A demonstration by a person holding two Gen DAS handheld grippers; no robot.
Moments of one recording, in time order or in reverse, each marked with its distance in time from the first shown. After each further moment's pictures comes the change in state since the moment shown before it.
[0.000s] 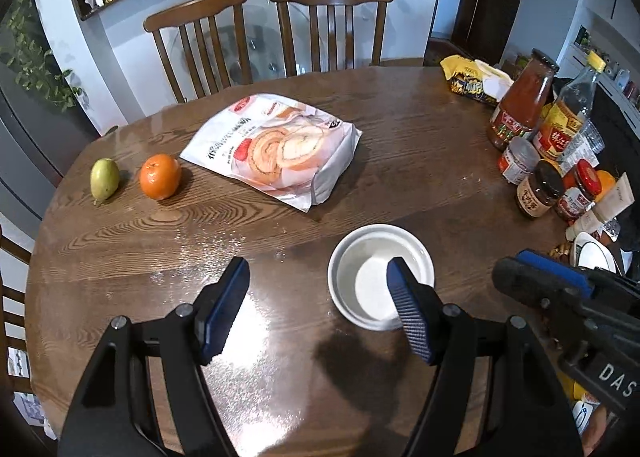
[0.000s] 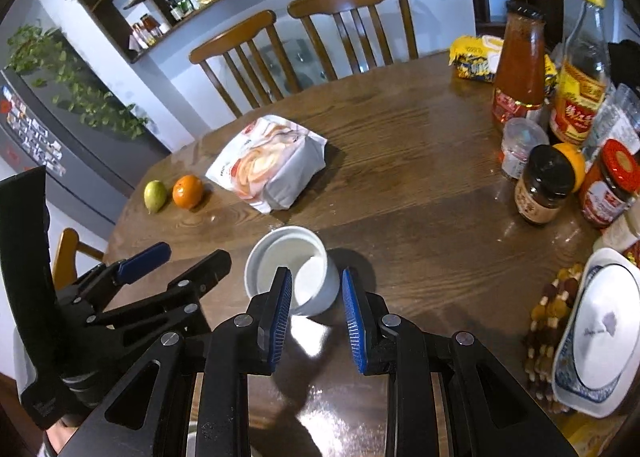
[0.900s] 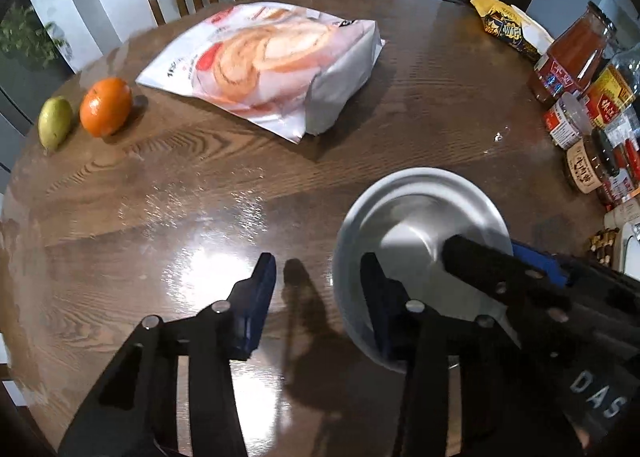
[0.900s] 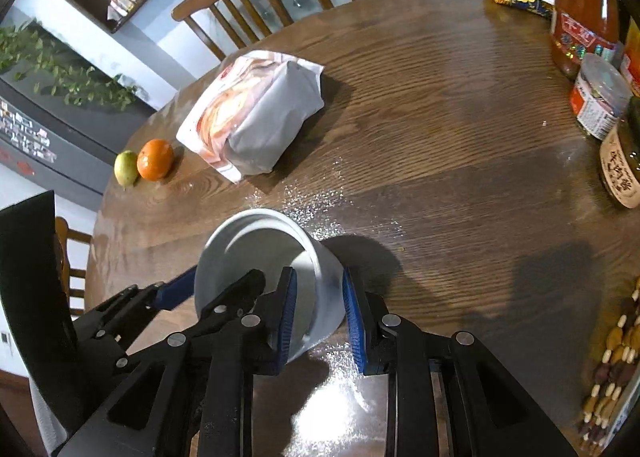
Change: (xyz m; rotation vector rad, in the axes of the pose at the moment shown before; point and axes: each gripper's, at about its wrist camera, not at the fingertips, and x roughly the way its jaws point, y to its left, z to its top) left arm 0.091 0.001 -0.014 -0.053 0.195 -0.023; right arm 0.101 -0.009 0.004 0.033 0.178 0.050
